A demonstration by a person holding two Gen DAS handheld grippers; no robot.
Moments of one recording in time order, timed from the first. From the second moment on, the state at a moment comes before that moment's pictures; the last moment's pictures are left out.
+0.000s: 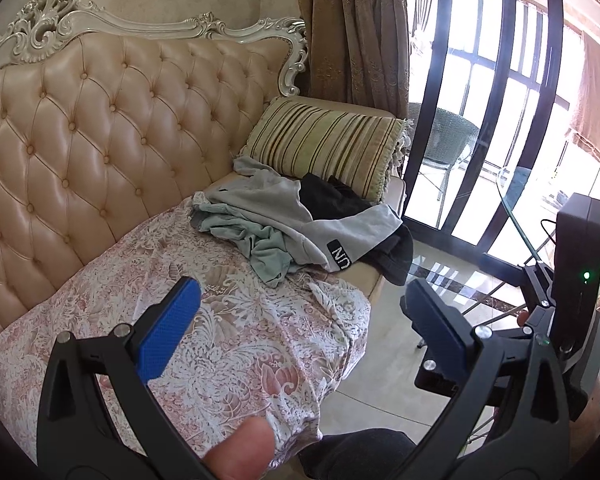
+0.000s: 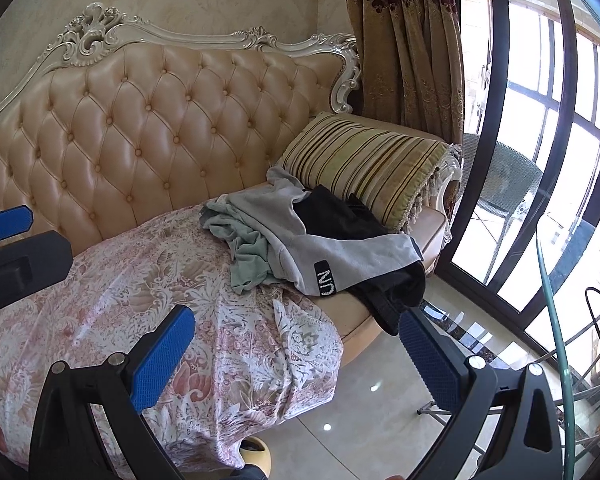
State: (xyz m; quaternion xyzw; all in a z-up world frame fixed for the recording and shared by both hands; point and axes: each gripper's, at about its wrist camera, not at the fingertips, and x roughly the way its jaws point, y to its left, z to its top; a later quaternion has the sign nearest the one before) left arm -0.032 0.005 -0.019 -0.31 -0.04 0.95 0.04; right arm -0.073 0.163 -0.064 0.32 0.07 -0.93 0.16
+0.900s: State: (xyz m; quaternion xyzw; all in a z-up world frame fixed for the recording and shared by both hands) left arm -0.059 -0.037 -0.035 -0.31 -0.11 0.94 0.08; right arm -0.088 0.182 -0.083 0.33 0.01 -0.94 0.11
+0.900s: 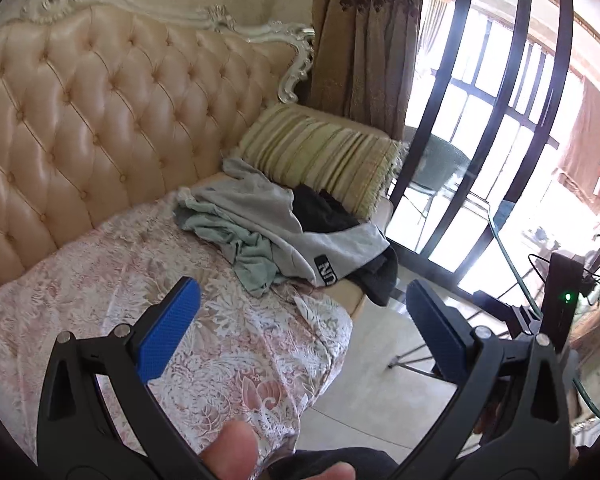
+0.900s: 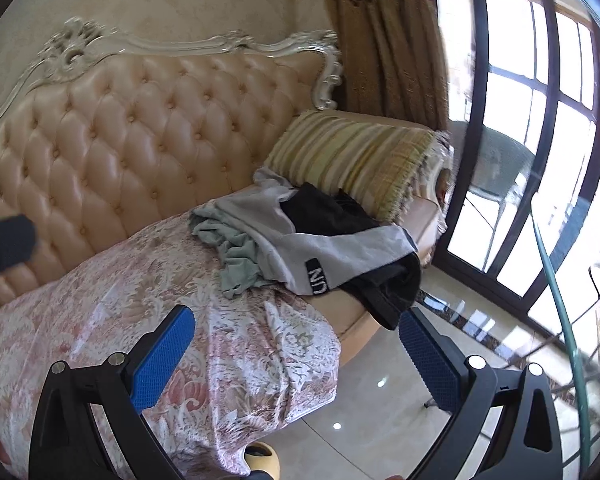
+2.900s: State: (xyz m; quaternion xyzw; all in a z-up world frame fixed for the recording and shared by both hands) left arm 0.087 -0.277 -0.197 -0.48 -0.19 0.86 -0.05; right arm -0.131 0.040 -0.085 0.32 0.06 -0.89 0.33
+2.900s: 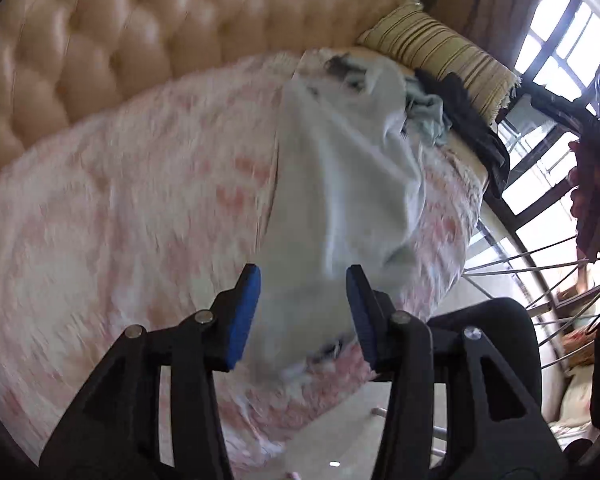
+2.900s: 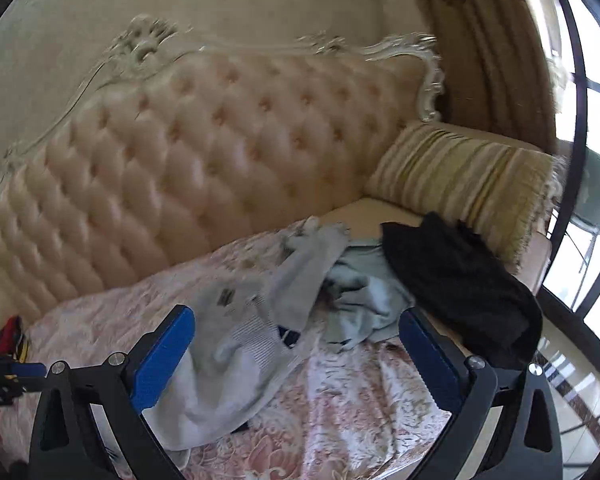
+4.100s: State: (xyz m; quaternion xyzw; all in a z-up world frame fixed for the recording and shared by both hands) left arm 0.116 -0.282 -0.280 -0.46 -0.34 0.82 -0.09; right arm -0.219 -0.013 -0.216 0.50 0.00 -0.76 0.43
